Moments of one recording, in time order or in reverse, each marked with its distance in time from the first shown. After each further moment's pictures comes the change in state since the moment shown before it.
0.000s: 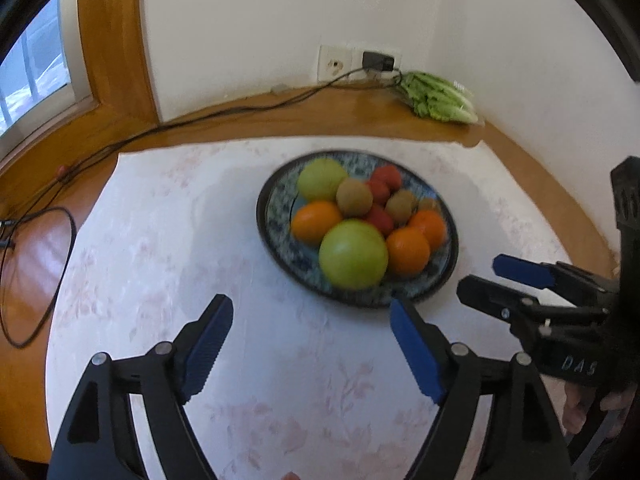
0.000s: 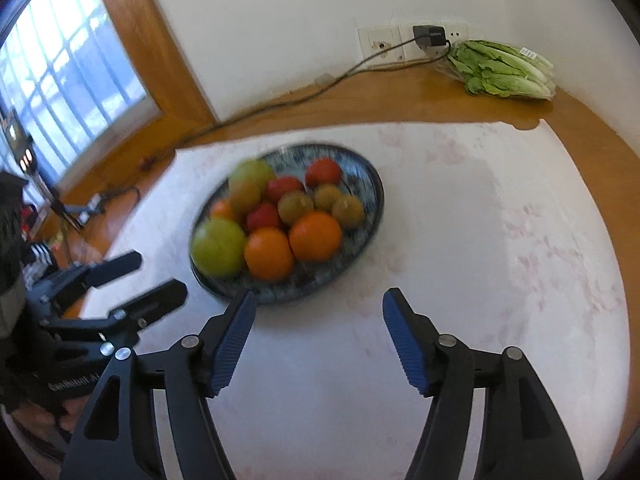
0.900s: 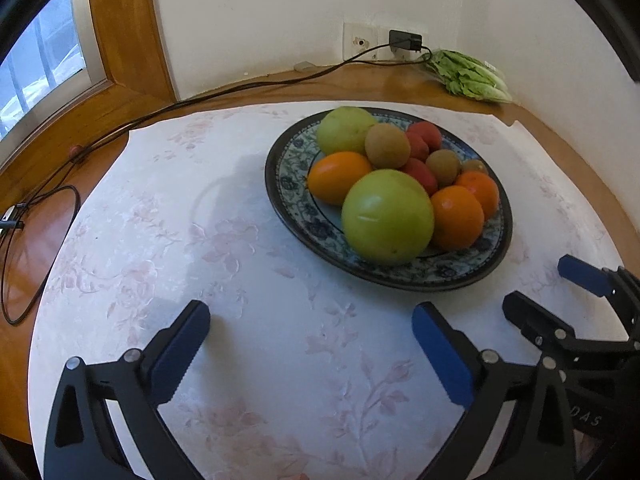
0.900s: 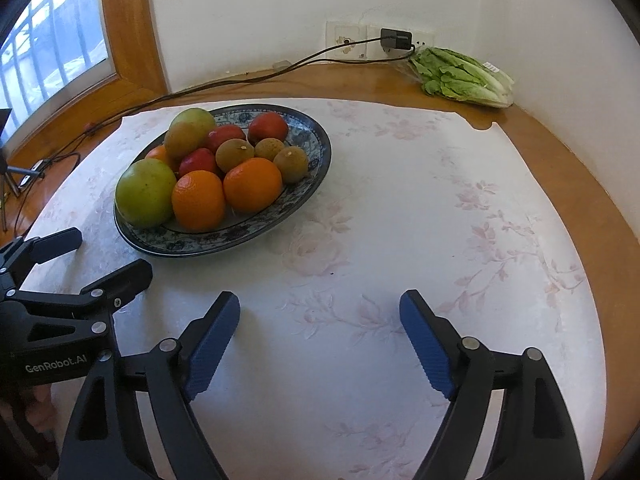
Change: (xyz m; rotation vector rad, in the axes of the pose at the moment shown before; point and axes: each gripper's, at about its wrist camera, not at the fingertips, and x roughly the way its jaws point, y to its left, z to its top) left arm 0.038 -0.003 -0.018 -0.017 0.006 0.118; right arm 0.018 -0.003 -0.026 -0.063 -0.030 -0.244
